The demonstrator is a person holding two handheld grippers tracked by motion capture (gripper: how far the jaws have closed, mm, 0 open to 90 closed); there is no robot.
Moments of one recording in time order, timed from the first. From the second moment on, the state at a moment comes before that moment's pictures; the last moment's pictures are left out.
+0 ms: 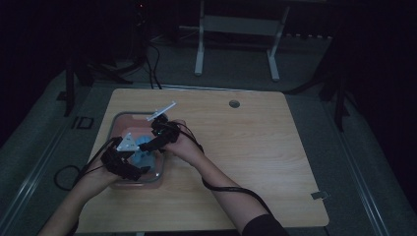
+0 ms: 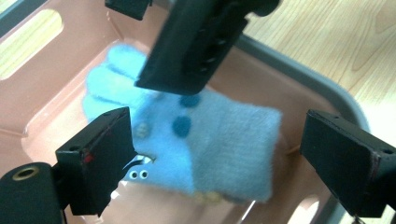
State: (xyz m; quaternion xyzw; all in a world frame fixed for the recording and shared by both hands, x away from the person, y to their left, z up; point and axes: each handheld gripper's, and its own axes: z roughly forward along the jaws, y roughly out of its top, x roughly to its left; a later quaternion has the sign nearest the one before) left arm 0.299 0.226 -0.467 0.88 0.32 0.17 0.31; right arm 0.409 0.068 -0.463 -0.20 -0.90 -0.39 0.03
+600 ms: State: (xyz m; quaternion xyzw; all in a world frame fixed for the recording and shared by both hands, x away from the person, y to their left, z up) left arm 0.291 0.186 -0.460 0.88 0.28 0.15 0.35; right arm 0.396 0.009 -0.457 -0.19 -0.90 -0.40 0.03
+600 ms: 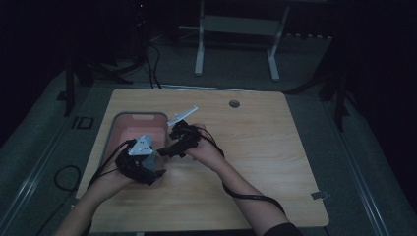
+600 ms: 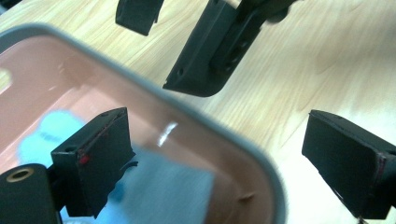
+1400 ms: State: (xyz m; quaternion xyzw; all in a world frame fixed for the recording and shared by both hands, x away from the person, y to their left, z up) left arm 0.278 0.105 -0.476 0.89 0.21 0.13 0.38; right arm 0.383 -0.081 -0.482 -0.21 -0.89 -0.40 0.01
